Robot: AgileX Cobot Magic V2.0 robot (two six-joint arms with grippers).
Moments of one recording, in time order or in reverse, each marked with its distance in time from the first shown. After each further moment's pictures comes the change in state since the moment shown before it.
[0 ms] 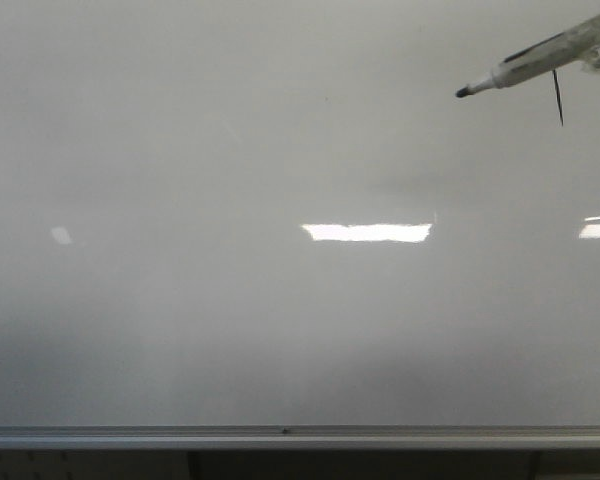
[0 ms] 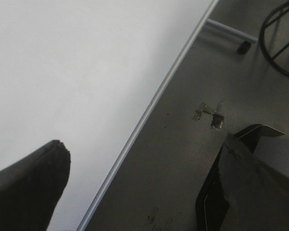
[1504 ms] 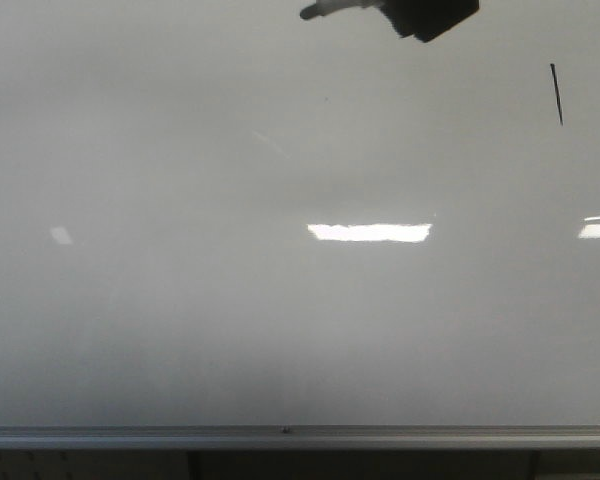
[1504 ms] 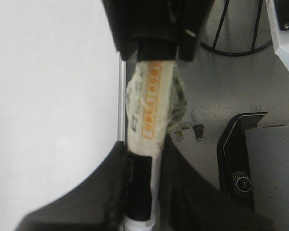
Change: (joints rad) left arm -0.405 0.375 -0.264 0.006 -0.126 0.141; right arm 0.000 -0.002 -0.008 0.299 0.062 -0.380
